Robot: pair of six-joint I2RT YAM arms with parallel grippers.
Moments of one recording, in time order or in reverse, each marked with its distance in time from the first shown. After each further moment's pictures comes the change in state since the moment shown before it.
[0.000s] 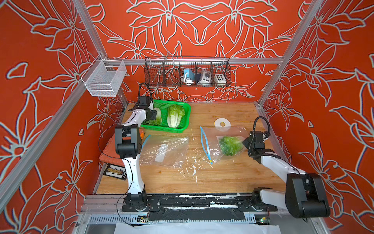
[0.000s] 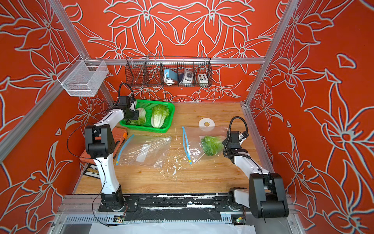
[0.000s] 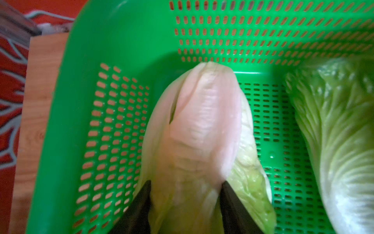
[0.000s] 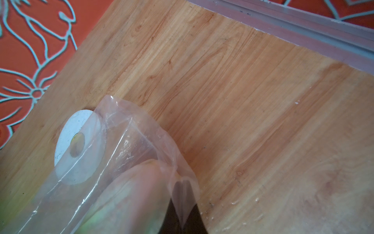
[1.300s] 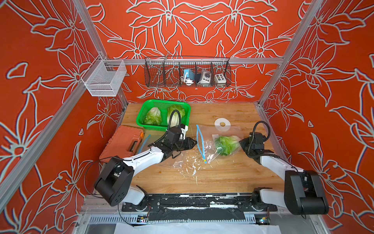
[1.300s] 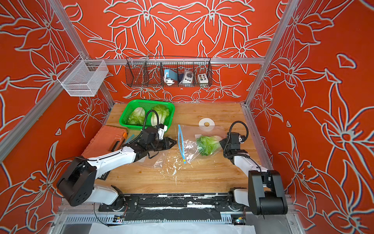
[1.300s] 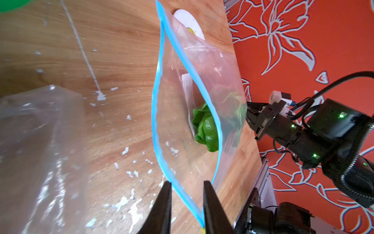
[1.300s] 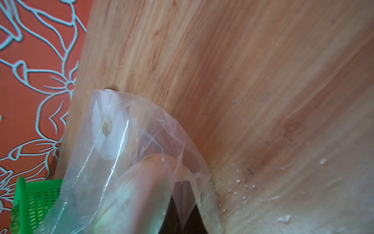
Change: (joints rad) left arm -0.661 -0.652 -0.945 0.665 0.422 -0.904; right arm -0.006 0.031 -0.033 0.050 -0.253 0.257
